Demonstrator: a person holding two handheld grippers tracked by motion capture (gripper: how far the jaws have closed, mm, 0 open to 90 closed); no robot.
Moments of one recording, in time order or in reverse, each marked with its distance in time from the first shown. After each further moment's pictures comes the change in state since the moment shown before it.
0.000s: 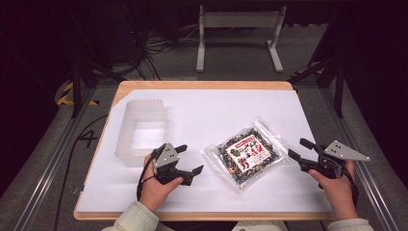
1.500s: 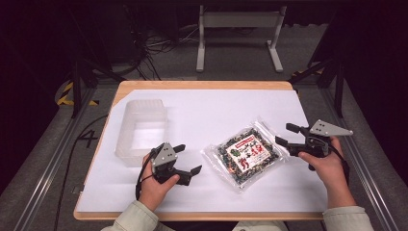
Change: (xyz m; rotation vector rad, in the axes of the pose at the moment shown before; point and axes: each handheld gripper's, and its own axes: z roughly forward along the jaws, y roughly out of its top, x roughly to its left) left arm 0.004 -0.002 -0.001 -0.001 -0.014 -0.006; right arm -0.007 0.041 0.047 0.041 0.136 -0.023
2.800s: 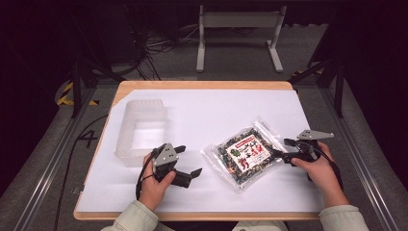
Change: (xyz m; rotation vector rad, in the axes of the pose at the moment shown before) left arm 0.002 -0.002 0.002 0.036 -0.029 0.020; right arm -0.014 -0.051 0.024 0.285 -0.054 0.139
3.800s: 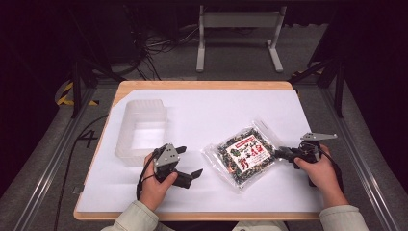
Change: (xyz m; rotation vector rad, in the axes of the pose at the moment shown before) left arm -0.002 -0.001 0.003 0.014 -0.001 0.004; right arm -0.003 -0.009 -0.007 0.034 0.108 0.158
